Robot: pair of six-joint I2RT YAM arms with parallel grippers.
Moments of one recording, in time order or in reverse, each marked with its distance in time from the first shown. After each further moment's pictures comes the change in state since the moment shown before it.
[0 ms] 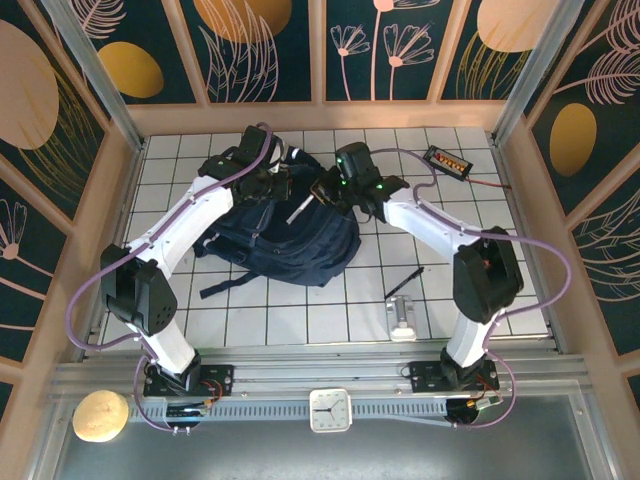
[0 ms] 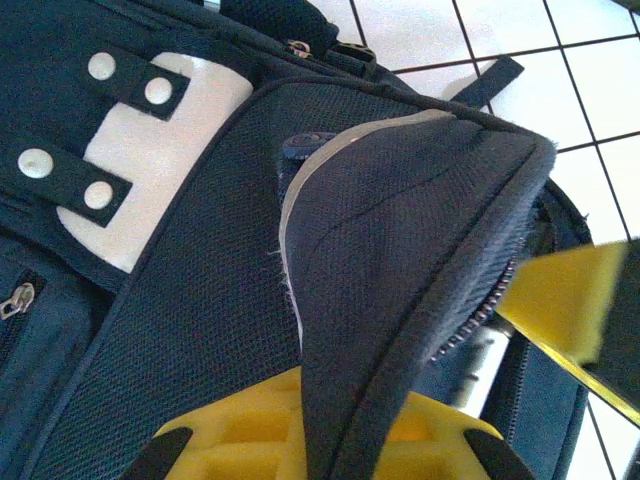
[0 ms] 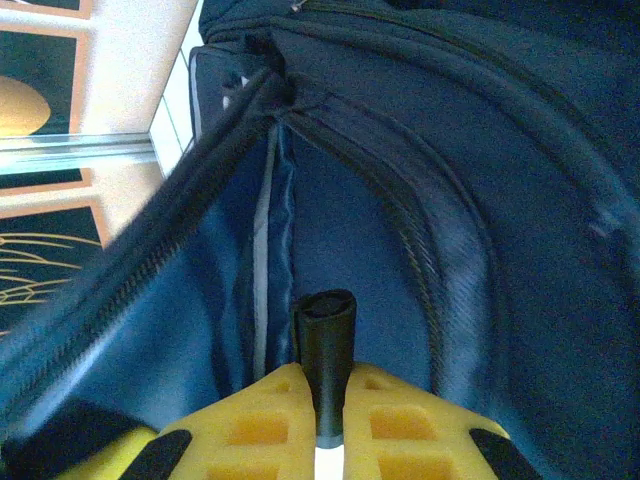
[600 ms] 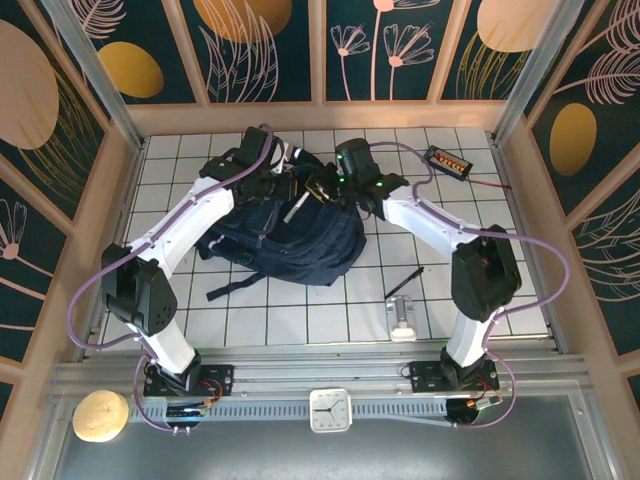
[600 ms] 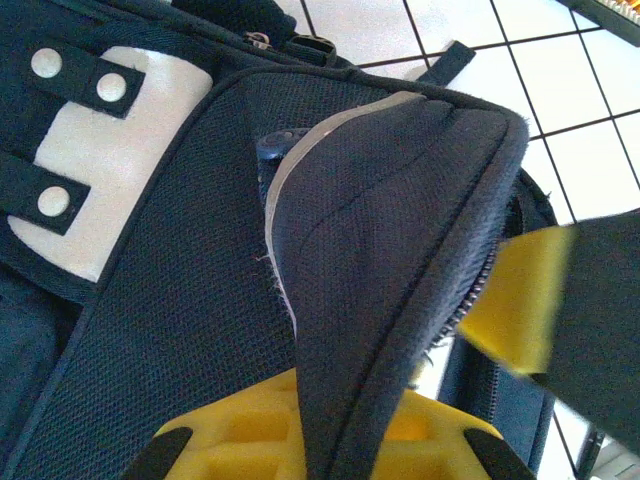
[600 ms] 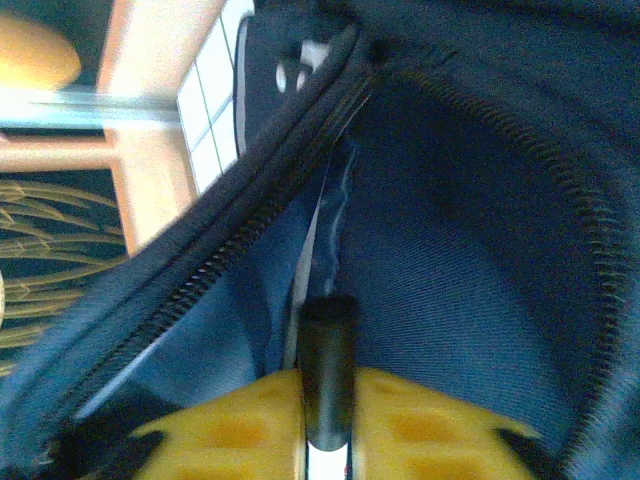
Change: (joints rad) left arm 0.000 0.000 -0.022 0.046 0.082 0.001; right arm -0.003 0.068 0.067 0.036 -0.085 -0.087
